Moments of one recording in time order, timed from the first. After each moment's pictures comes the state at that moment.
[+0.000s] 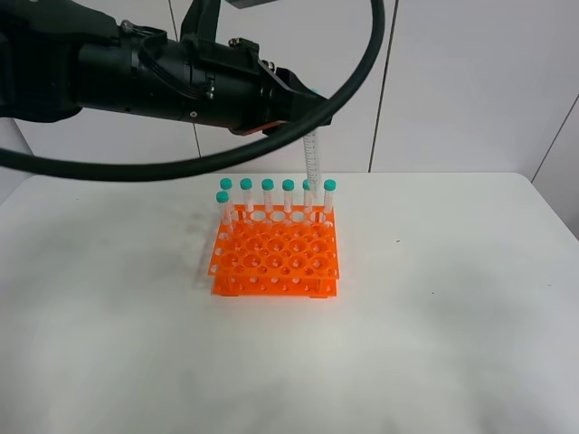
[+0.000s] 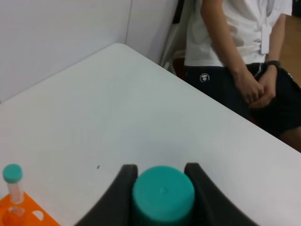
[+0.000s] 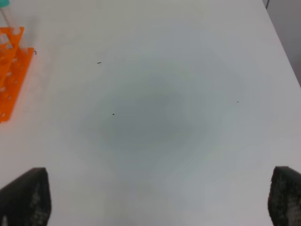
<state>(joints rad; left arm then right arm) -0.55 1.54 -1.23 -1.20 0.40 1.12 -0.02 0.06 -0.50 -0.08 1.03 0.09</state>
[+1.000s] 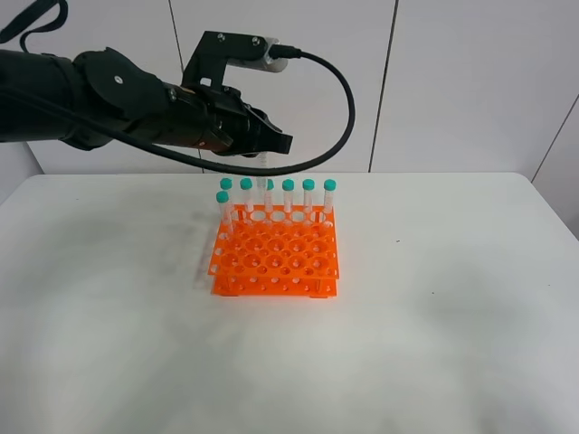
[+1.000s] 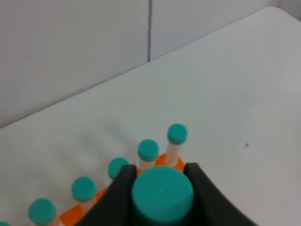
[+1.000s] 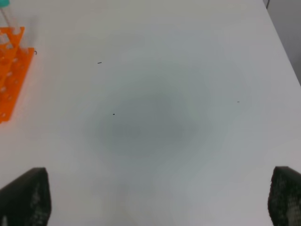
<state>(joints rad) -0.50 1.70 -1.23 -0.64 0.09 0.64 -0.02 0.06 -0.50 -0.08 1.03 0.09</state>
